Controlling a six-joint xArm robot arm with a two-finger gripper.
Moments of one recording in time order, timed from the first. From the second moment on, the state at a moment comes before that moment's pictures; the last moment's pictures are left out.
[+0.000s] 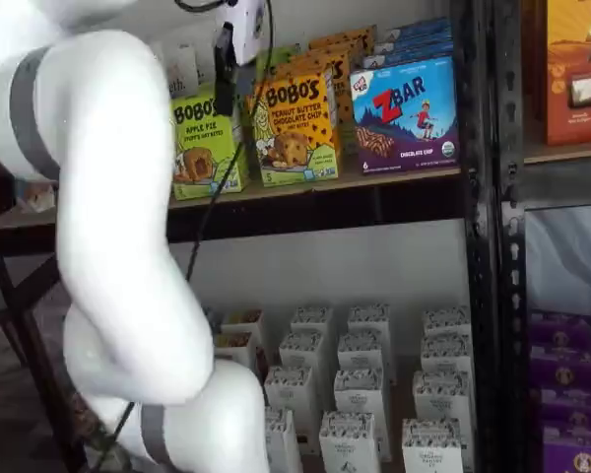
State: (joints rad) arm -0.15 -0.33 -1.49 0.41 1.88 -1.60
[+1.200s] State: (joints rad) arm -0.23 -0.40 -1.36 0.60 1.60 -1.66
